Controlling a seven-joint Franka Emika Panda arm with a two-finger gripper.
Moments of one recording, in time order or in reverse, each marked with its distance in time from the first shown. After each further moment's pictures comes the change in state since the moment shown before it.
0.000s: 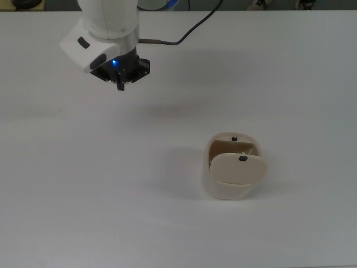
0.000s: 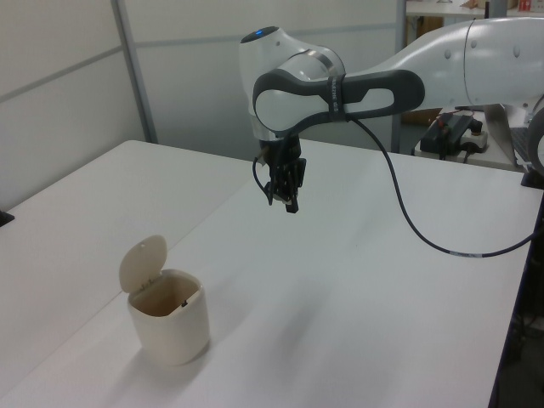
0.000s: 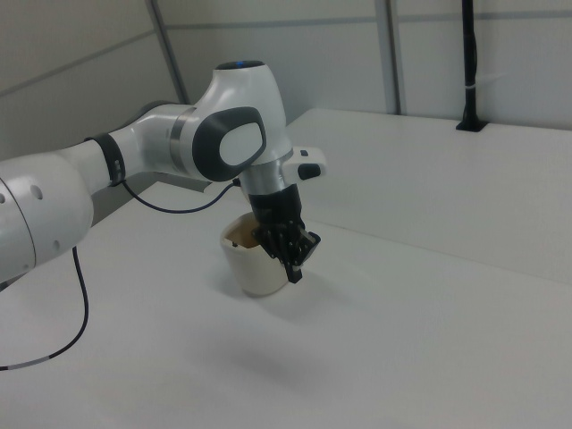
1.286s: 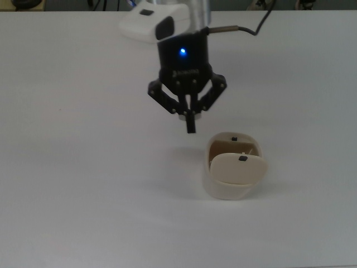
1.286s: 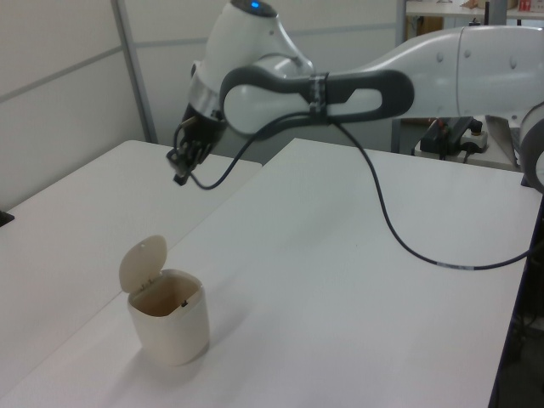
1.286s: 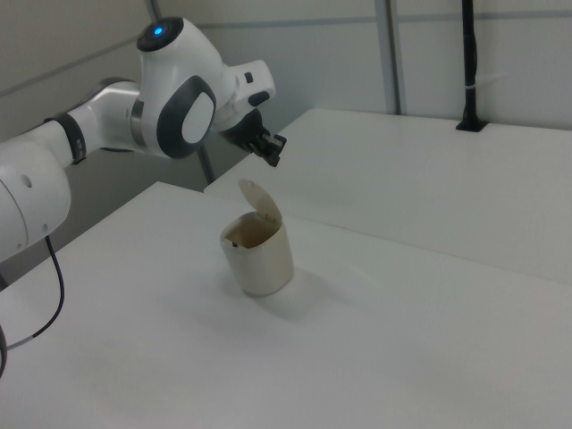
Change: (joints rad) arm 0.141 0.053 0.019 0.114 0.129 0.565 0.101
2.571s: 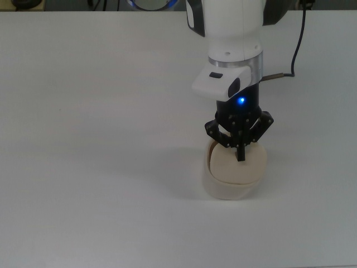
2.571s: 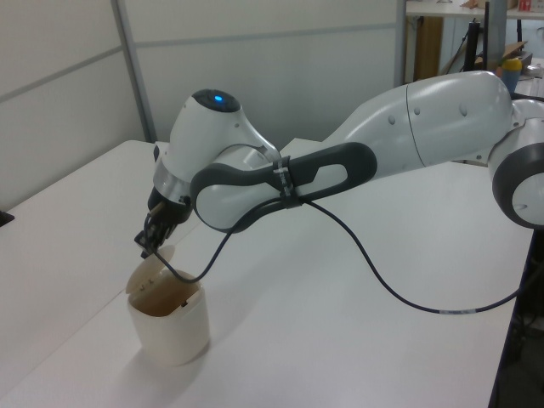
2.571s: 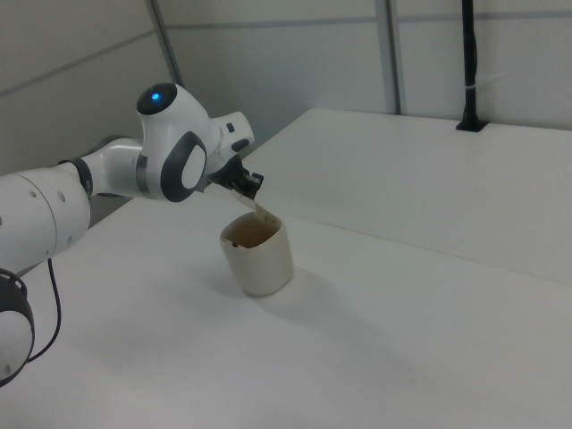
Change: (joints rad) arm 0.126 0.128 0.001 -0.072 -0.009 0.182 0.003
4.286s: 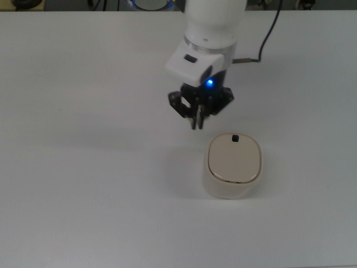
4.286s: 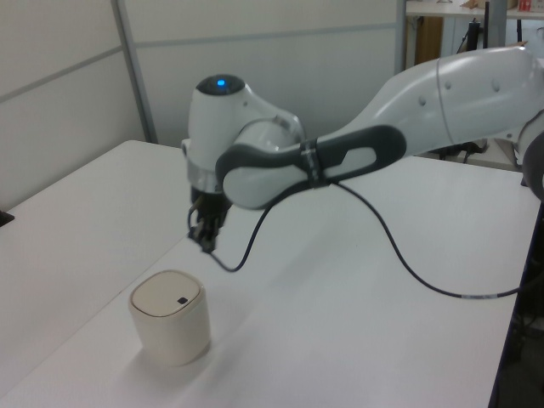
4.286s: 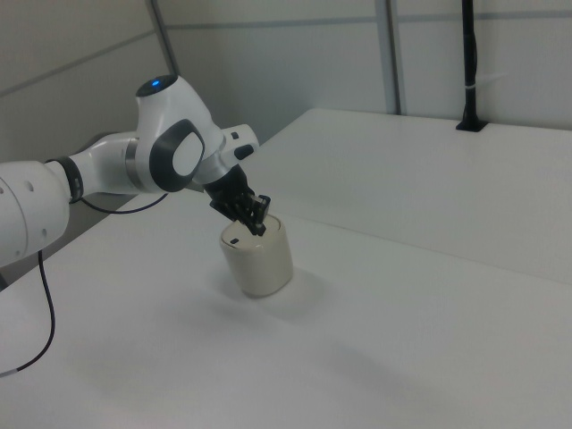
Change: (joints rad) arm -0.013 -0.137 -0.050 -0.097 -0.143 -0.335 0.000
